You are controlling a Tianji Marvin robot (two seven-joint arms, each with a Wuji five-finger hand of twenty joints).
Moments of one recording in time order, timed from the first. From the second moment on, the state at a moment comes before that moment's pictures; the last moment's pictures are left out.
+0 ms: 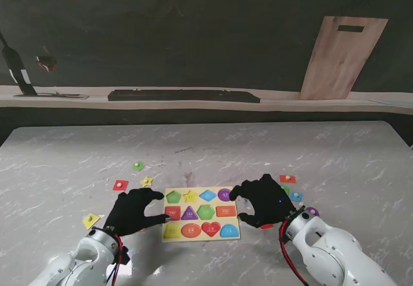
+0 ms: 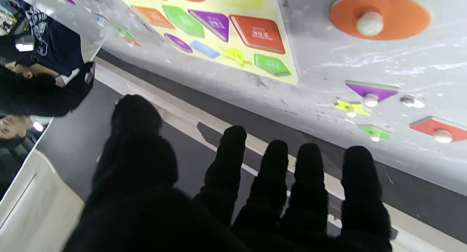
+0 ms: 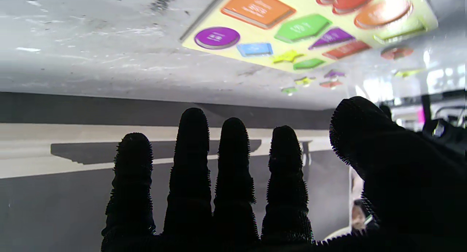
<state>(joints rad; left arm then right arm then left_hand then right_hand) 1.84 -1.09 -1.27 -1.79 0.79 -0.02 0.08 -1.67 -1.06 1.29 -1.62 -1.12 -0.38 -0.17 0.83 -0.25 0.02 -0.09 0.52 0.20 0.40 0.38 0.42 0.30 0.35 0.43 0.28 0.27 0.45 0.59 0.02 0.42 0.97 0.52 0.34 -0.58 0.99 -0.10 0.35 -0.18 0.93 0.45 0.57 0.00 0.94 0.45 0.63 0.07 0.77 0.52 0.17 0.31 1.13 0.36</state>
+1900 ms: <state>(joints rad) 1.88 -1.11 -1.30 -1.75 0.63 -0.21 0.12 -1.46 -0.96 1.13 -1.28 -1.36 -0.40 -0.32 0.86 -0.26 0.02 -0.09 0.52 0.20 0.37 0.37 0.43 0.29 0.32 0.43 0.28 0.27 0.35 0.56 0.01 0.42 0.84 0.48 0.46 -0.75 1.16 -0.27 0.64 -0.47 1.16 0.19 1.02 -0.18 0.93 0.37 0.88 -0.05 0.89 0.62 0.40 0.22 1.14 0.47</state>
